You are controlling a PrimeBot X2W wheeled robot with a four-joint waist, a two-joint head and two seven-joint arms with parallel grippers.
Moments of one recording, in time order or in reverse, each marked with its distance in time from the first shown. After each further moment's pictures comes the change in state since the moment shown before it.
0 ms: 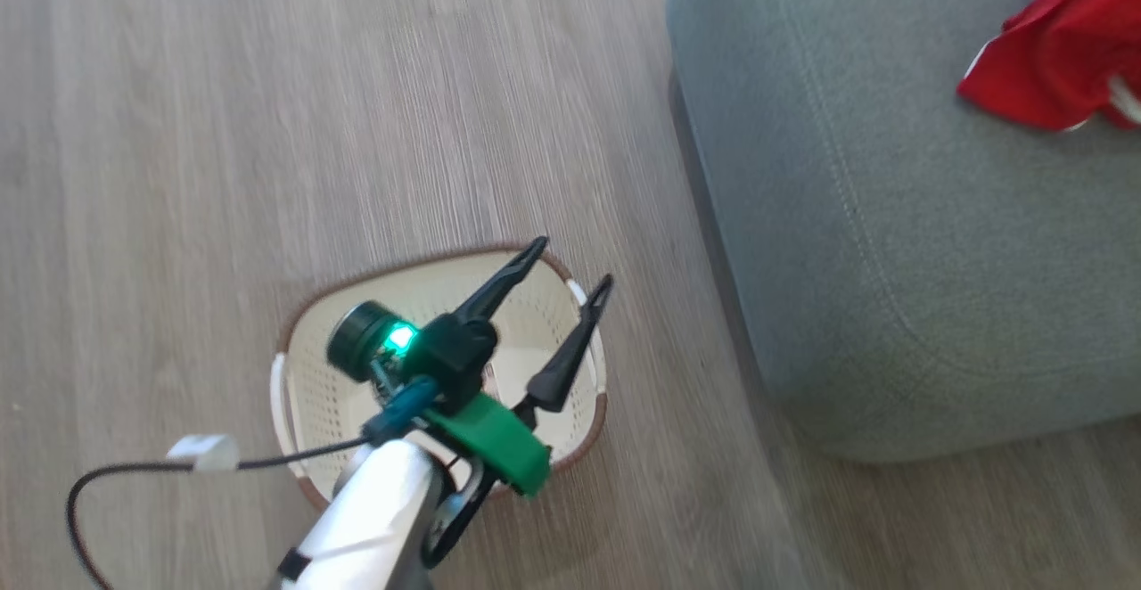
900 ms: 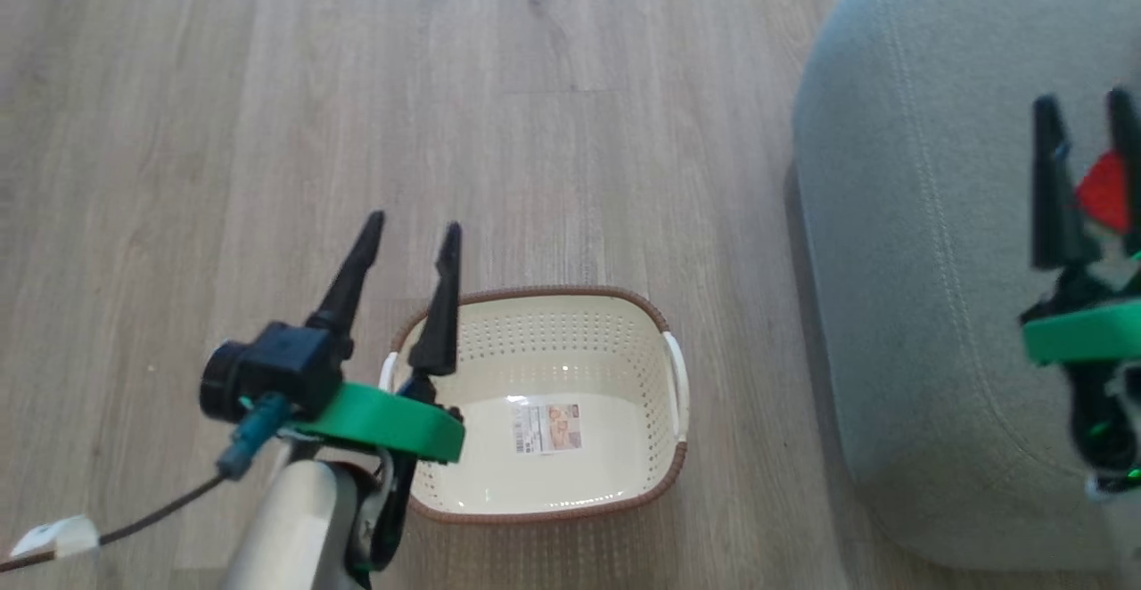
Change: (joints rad) left arm 0.142 -0.006 0.227 -0.182 -0.062 0.154 0.000; right arm 0.638 0.392 -0.286 -0.703 -0.122 0.000 -0.007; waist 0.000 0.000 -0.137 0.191
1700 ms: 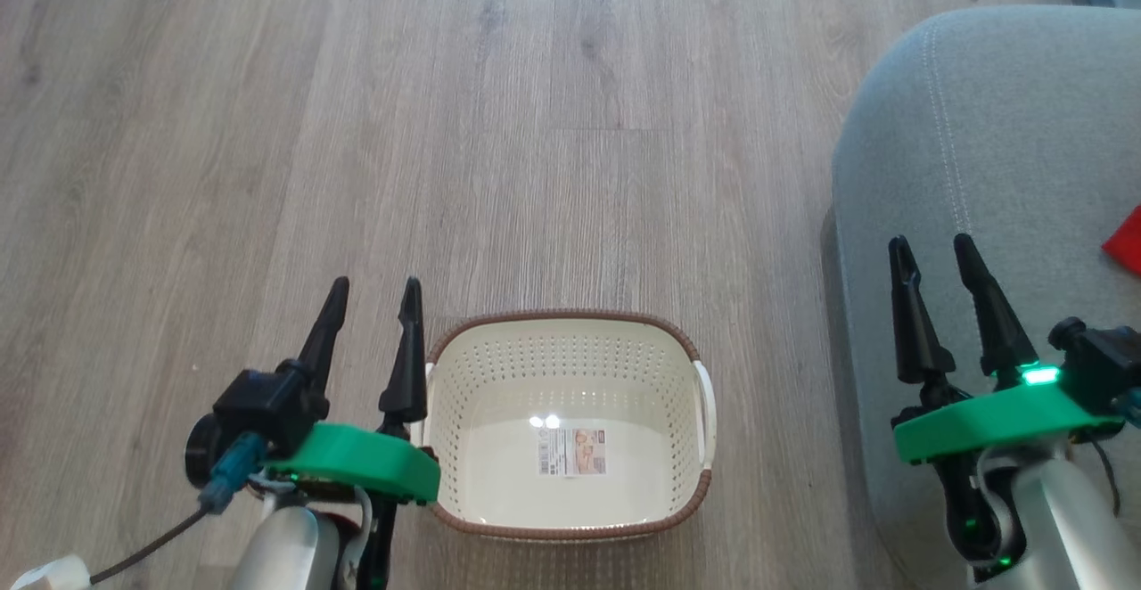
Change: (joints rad) left arm 0.089 -0.001 0.057 0.044 -0.071 0.040 0.000; right arm 0.138 0.228 0.031 0.108 -0.167 0.000 0.000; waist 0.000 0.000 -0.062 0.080
